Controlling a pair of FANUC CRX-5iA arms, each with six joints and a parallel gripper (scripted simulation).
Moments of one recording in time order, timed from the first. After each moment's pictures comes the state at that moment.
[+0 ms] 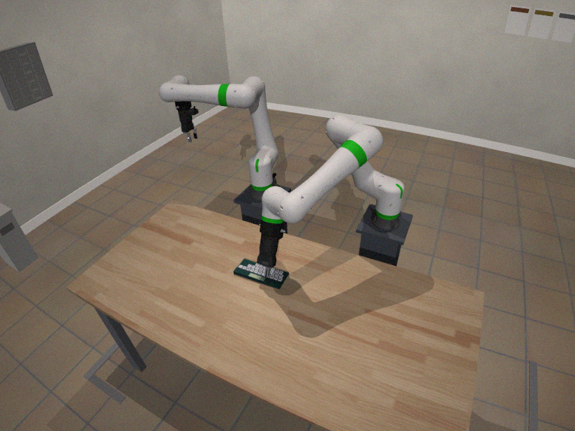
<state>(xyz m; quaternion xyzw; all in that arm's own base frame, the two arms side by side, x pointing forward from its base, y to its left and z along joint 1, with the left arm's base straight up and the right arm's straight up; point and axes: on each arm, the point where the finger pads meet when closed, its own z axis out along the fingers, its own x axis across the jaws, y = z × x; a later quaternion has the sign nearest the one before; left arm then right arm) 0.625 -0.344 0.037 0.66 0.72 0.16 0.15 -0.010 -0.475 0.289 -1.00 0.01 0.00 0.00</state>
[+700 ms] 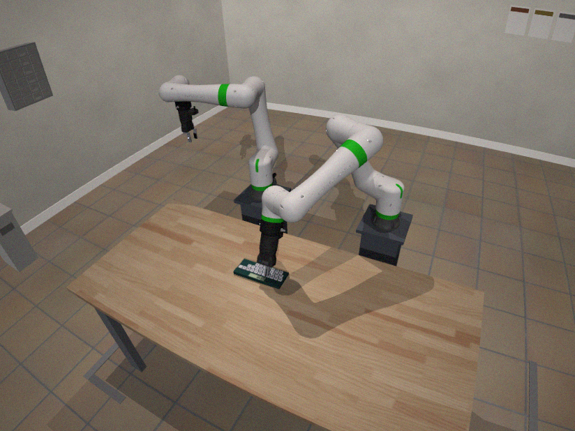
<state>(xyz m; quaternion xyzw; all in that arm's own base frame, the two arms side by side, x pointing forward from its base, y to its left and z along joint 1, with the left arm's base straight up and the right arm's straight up) 0.625 -0.344 0.040 0.66 0.72 0.16 0.15 -0.010 -0.475 0.289 -1.00 0.01 0.00 0.00</state>
